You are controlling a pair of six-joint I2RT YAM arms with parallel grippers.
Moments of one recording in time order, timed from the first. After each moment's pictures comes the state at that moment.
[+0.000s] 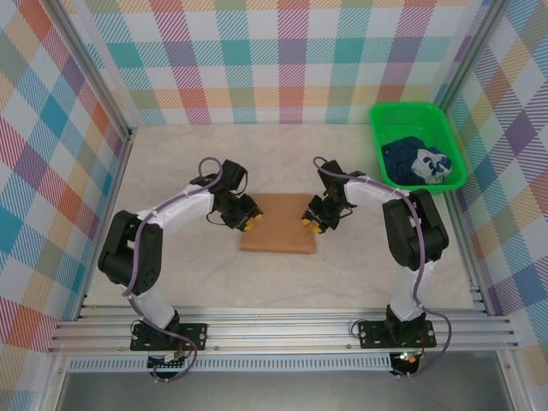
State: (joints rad) left arm -0.48 1.73 1.21 -0.66 0.34 -1.15; right arm 0.43 1.91 1.25 -0.70 -0.43 0.96
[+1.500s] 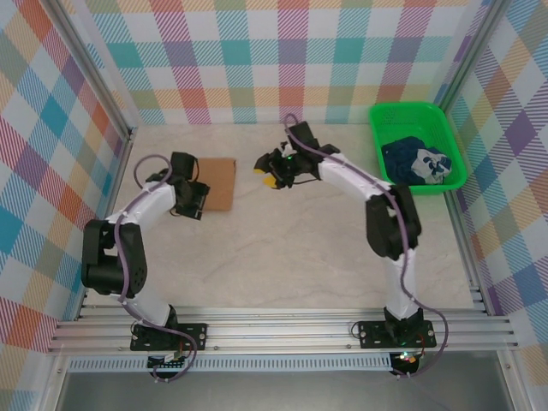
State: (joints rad) left arm -0.13 1.65 1.11 -0.61 0.07 -1.44; right arm 0.54 2.04 1.71 -0.45 -0.61 1.11
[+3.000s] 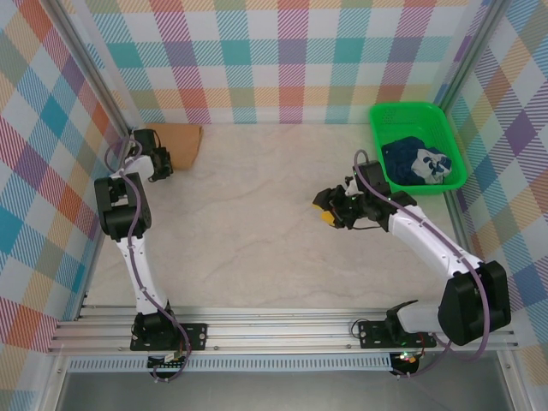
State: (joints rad) left arm 0.21 2.30 1.72 -0.30 0.09 -1.58; right arm 0.37 1.31 0.97 -0.53 -0.54 1.07
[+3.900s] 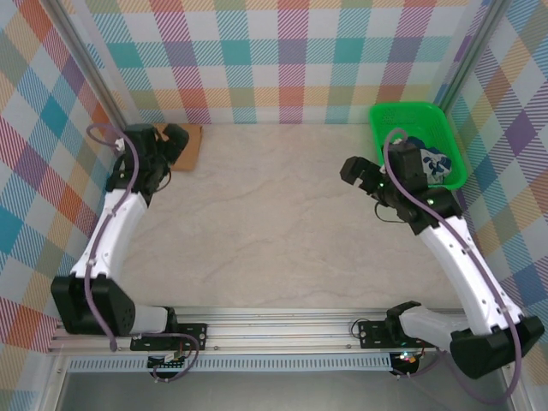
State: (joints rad) left arm -0.07 1.29 1.21 -0.46 -0.09 -0.86; right arm 0.36 1.08 1.26 -0.82 0.12 0.67
